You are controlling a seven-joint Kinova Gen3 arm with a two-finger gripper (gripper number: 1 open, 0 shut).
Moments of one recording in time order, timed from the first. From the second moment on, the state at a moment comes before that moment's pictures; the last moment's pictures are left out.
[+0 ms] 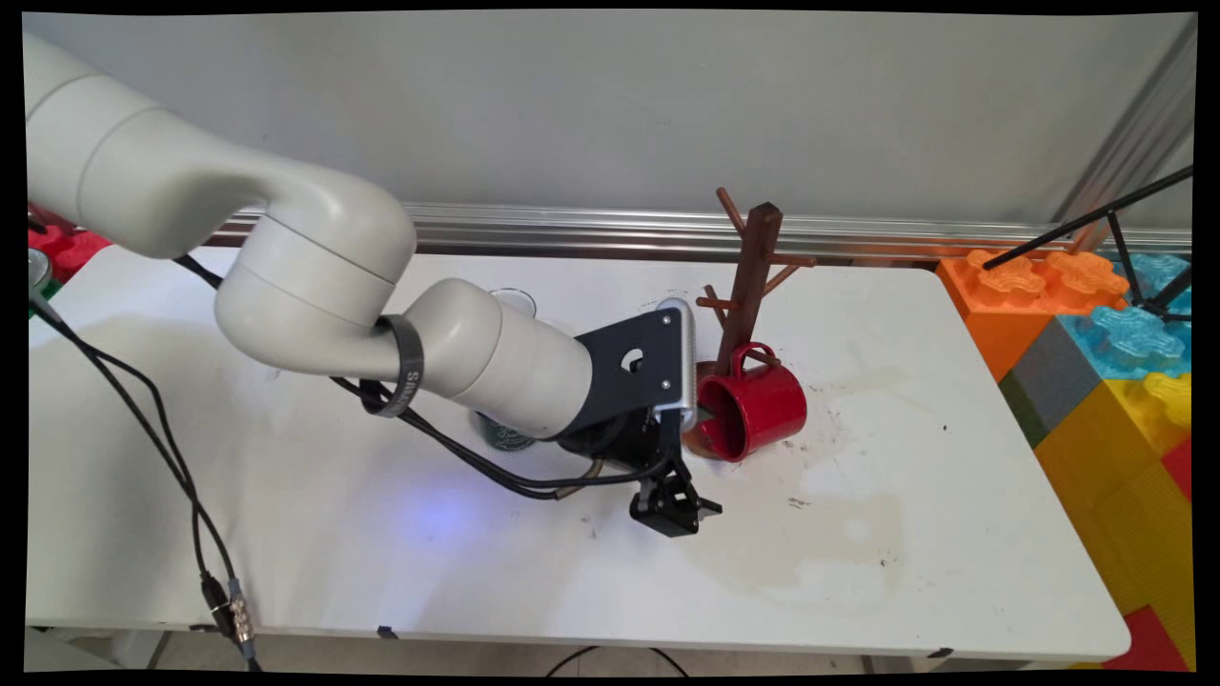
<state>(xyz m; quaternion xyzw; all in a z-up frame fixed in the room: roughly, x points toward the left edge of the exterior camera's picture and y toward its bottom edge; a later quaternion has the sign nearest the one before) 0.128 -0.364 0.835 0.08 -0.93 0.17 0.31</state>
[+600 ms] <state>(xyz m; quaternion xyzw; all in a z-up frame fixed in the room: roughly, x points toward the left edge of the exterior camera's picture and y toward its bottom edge) 0.138 -0.368 0.823 0.12 -0.92 0.16 0.35</state>
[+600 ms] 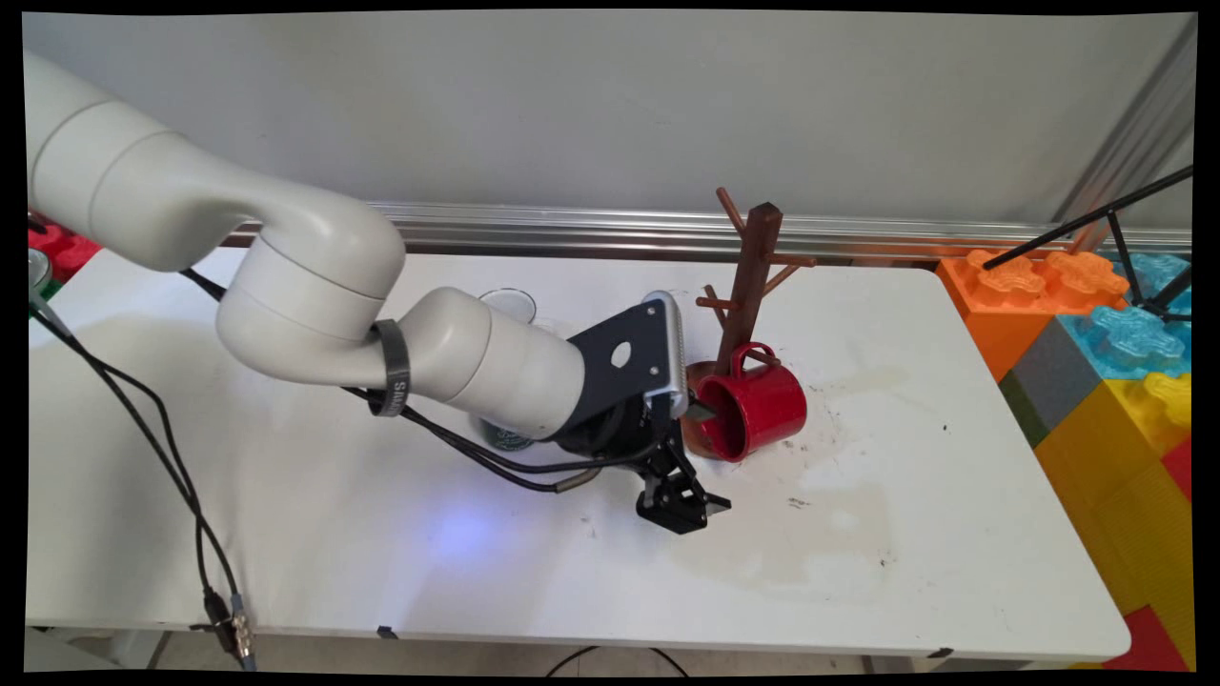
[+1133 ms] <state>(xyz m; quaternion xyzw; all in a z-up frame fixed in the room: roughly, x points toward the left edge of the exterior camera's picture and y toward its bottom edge) 0.156 -0.369 0.811 0.19 -0.88 0.13 0.41</state>
